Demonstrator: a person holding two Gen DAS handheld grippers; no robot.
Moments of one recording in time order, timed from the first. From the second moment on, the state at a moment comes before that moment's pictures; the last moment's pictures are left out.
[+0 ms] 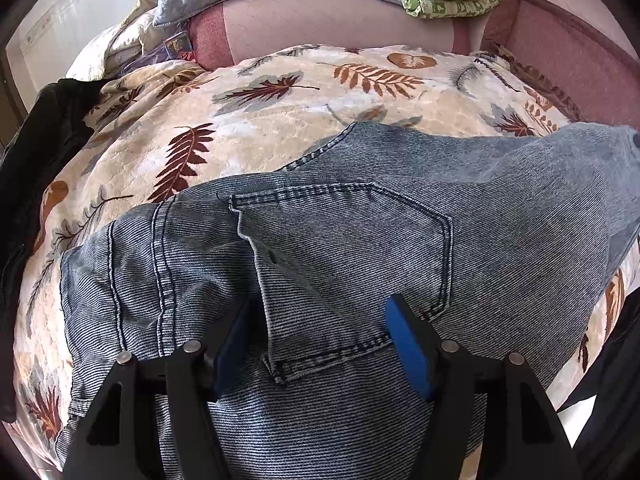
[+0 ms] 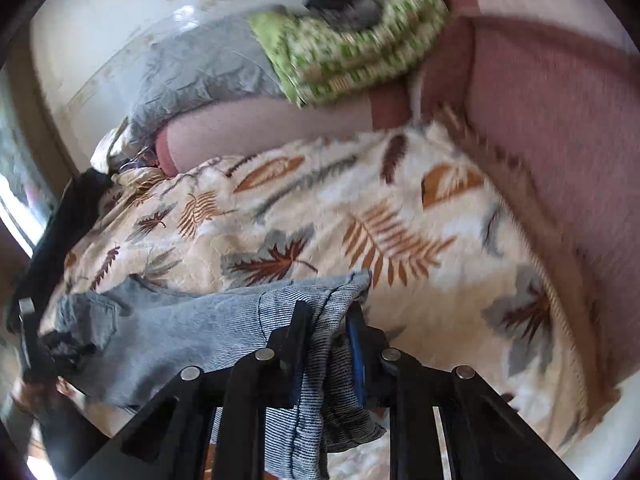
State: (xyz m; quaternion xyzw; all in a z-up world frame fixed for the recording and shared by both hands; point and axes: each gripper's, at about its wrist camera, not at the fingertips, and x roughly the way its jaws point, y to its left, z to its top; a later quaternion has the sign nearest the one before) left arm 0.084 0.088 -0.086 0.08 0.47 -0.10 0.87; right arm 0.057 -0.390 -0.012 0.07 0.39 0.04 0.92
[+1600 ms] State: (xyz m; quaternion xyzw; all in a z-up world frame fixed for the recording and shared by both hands) left arm 0.080 0.095 -0.092 0.06 0.45 -0.08 0.89; right arm 0.043 -0.430 -0.100 0.39 0.43 -0.01 0.81
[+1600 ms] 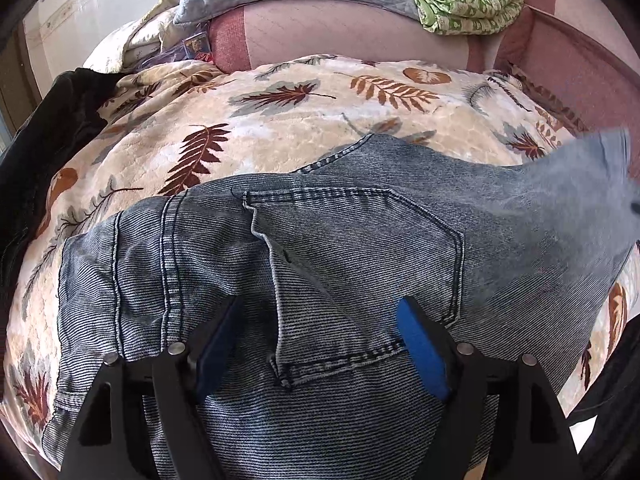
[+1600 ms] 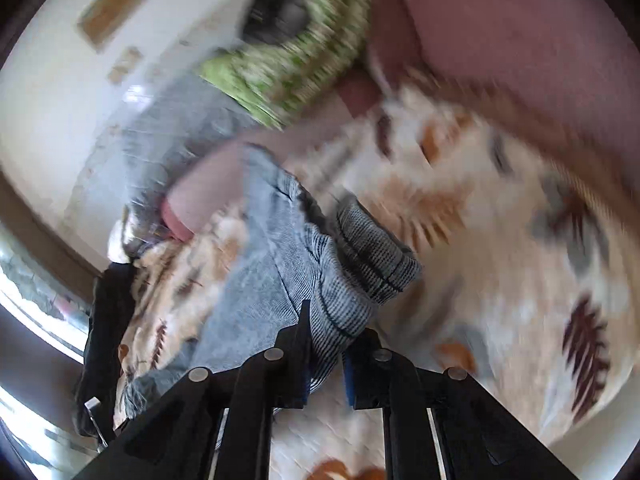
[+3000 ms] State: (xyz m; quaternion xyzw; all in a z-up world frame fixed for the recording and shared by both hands) left arm 0.070 0.104 -0.079 0.11 0.44 -0.08 0.89; right arm 0.059 -0.353 -0.101 0.29 0.53 0.12 0.78
